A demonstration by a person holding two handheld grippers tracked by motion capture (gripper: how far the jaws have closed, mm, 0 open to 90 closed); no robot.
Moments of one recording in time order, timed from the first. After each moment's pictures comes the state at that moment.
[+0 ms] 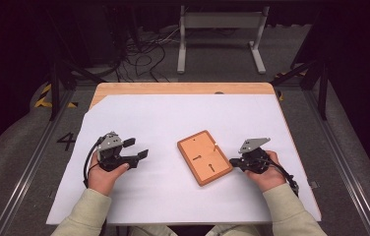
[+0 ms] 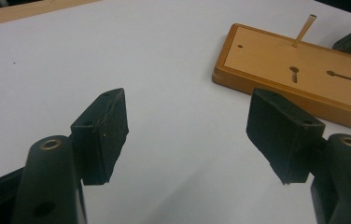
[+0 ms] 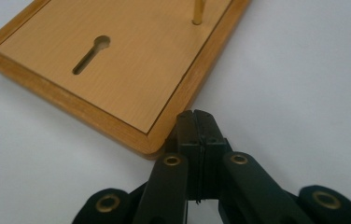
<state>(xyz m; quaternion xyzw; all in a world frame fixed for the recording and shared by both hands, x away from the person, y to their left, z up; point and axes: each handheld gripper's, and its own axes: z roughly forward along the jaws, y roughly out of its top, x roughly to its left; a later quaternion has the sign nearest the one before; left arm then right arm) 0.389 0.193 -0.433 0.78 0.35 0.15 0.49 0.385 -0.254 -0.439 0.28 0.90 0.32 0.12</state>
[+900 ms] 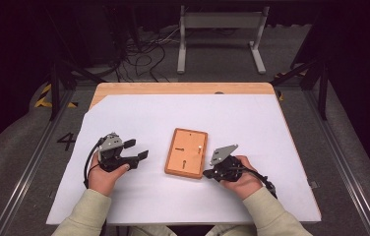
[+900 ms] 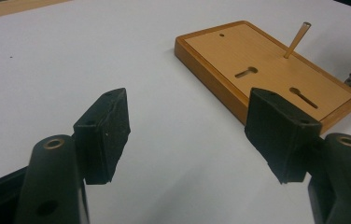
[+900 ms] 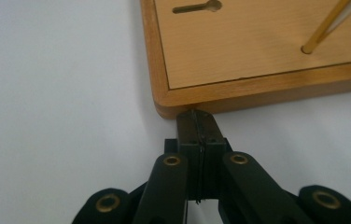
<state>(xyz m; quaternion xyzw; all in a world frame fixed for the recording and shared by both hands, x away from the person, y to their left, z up) 0.389 0.193 -0.436 0.79 0.35 0.15 0.48 0.374 -0.178 -0.445 0.17 0.93 0.32 0.07</state>
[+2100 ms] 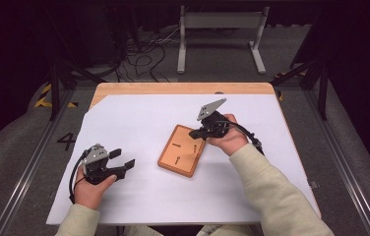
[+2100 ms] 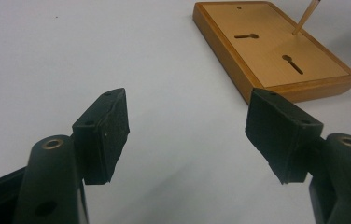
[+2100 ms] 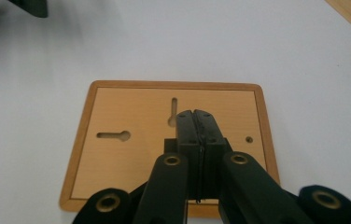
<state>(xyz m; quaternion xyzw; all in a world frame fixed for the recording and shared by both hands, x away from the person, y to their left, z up) 0.354 0.228 -0.446 0.77 0.39 0.17 0.47 0.469 -0.141 -0.372 0.16 0.91 0.36 0.08</state>
